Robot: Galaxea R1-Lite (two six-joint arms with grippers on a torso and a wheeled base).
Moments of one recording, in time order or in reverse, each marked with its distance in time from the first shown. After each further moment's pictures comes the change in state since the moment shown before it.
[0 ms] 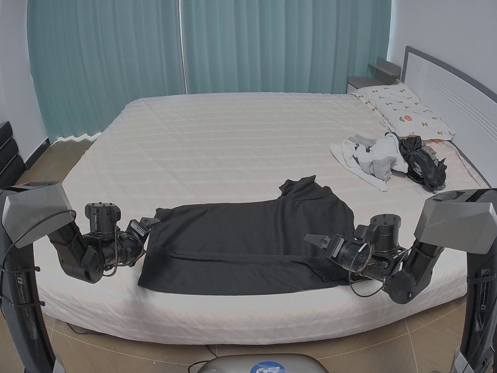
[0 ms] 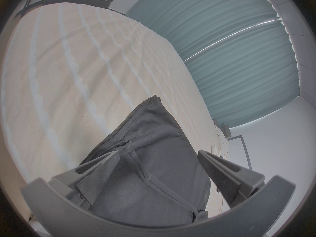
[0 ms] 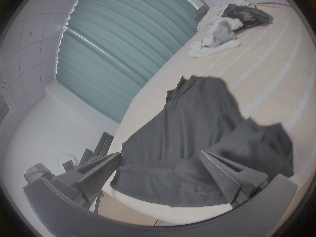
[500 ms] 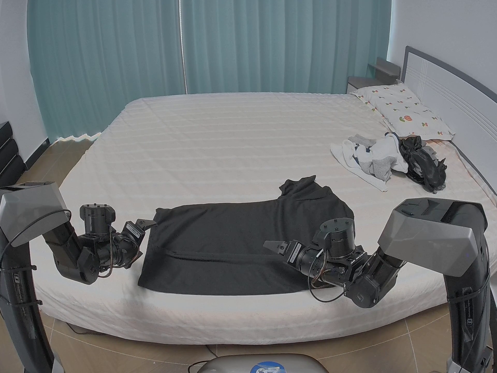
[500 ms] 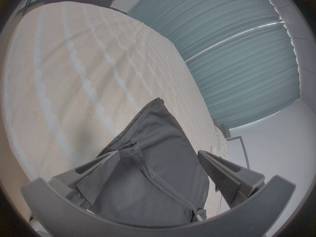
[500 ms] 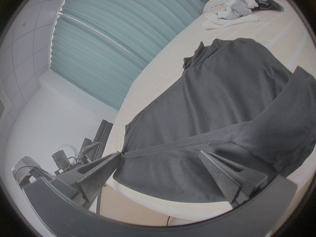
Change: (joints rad) left arm 0.020 -0.018 0.033 -0.002 -0.026 0.009; right arm 0.184 0.093 -0.250 0.191 -0.110 0.095
